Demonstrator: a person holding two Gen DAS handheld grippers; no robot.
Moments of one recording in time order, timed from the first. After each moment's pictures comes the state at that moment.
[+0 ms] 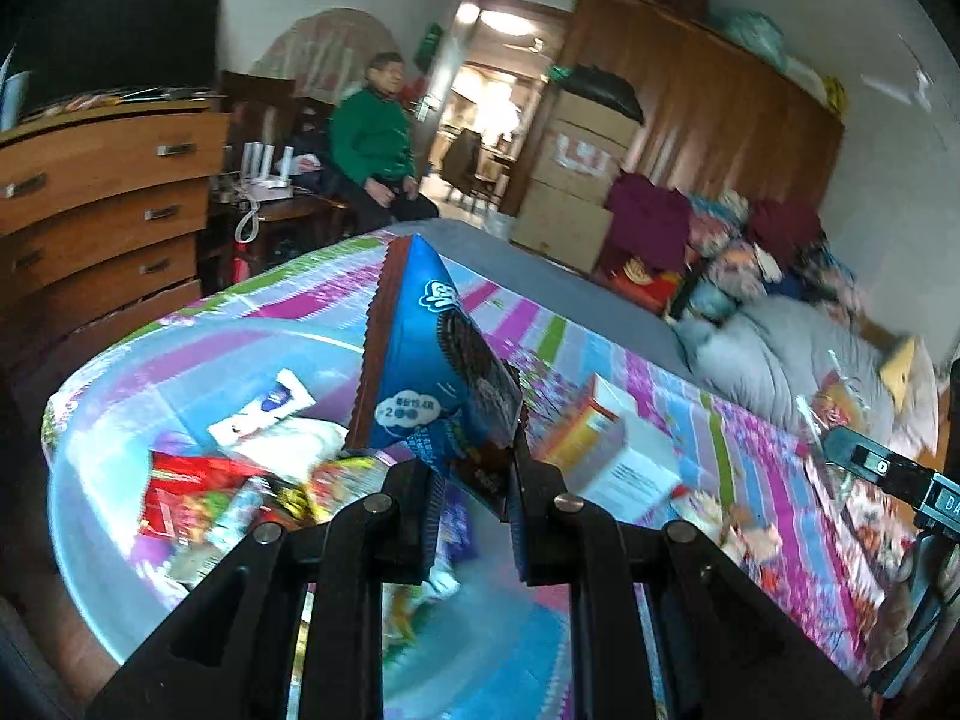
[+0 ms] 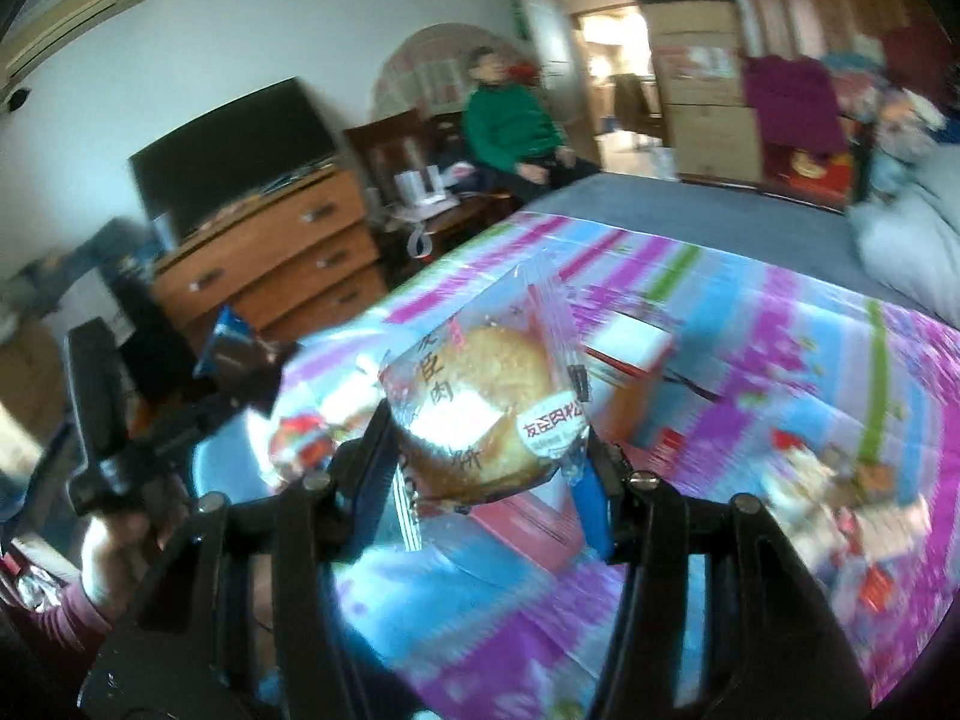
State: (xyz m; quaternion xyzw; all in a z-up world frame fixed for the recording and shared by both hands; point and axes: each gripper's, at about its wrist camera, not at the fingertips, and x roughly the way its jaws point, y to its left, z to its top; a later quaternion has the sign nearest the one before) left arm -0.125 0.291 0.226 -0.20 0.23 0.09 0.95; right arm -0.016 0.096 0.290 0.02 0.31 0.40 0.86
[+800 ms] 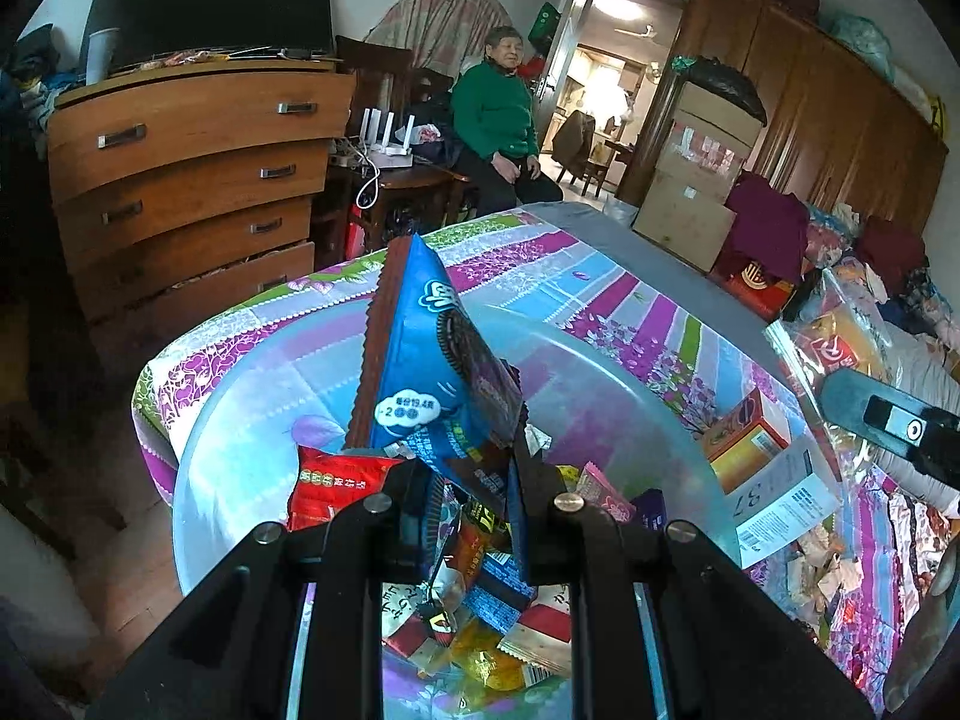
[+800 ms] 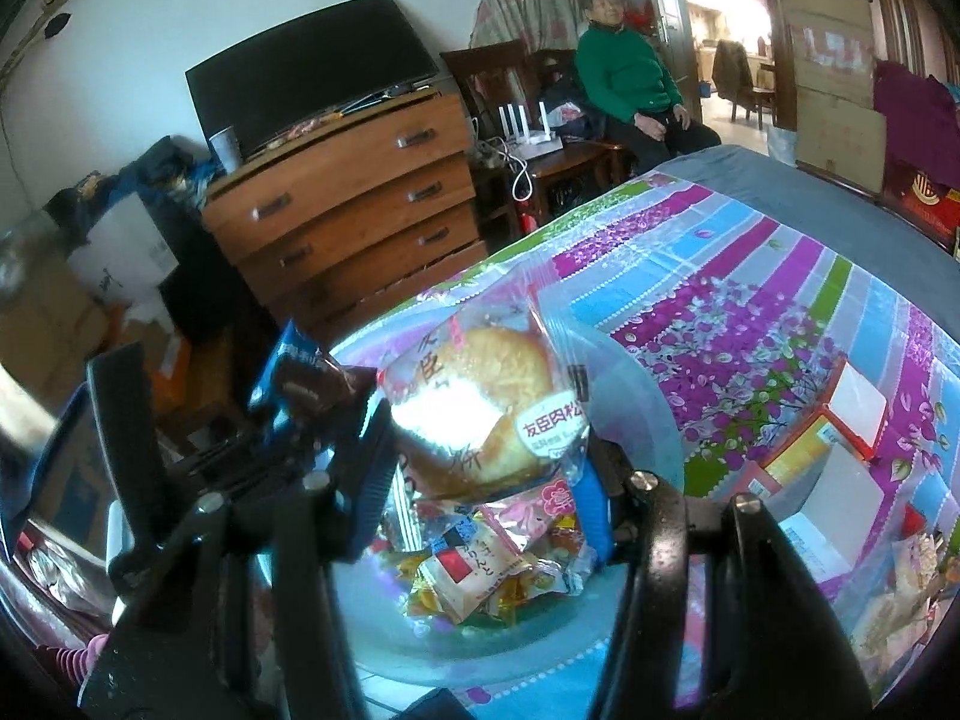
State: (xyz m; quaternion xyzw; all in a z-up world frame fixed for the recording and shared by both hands) left arm -0.129 0.384 0.186 -0.21 0.28 0.21 0.91; right arm -0.013 0.256 0.275 -0.04 0.35 0.46 0.81
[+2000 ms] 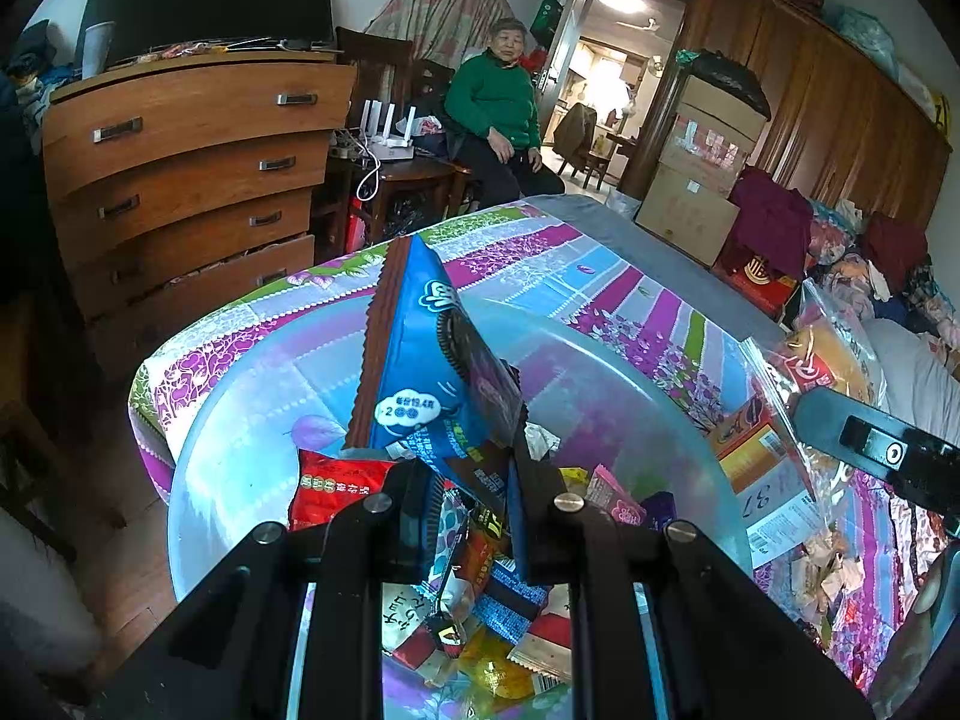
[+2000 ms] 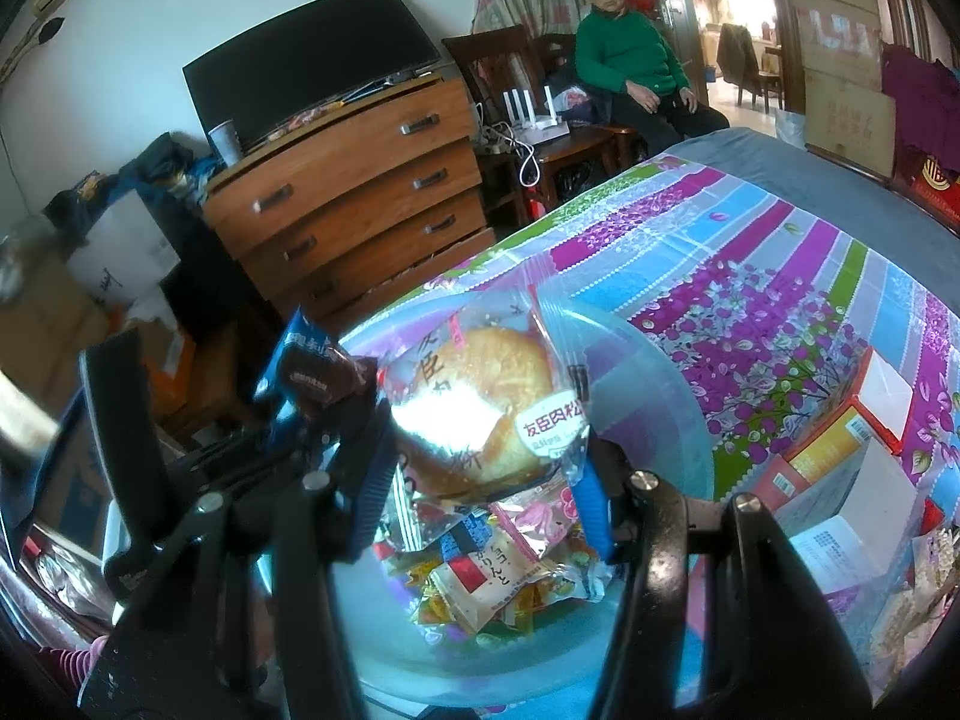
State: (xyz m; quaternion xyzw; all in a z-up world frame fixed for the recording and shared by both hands) left arm -0.122 0.384 0.184 -0.21 0.29 0.21 0.91; right arm -0.012 0.275 0.264 -0.03 0.37 0.47 0.80
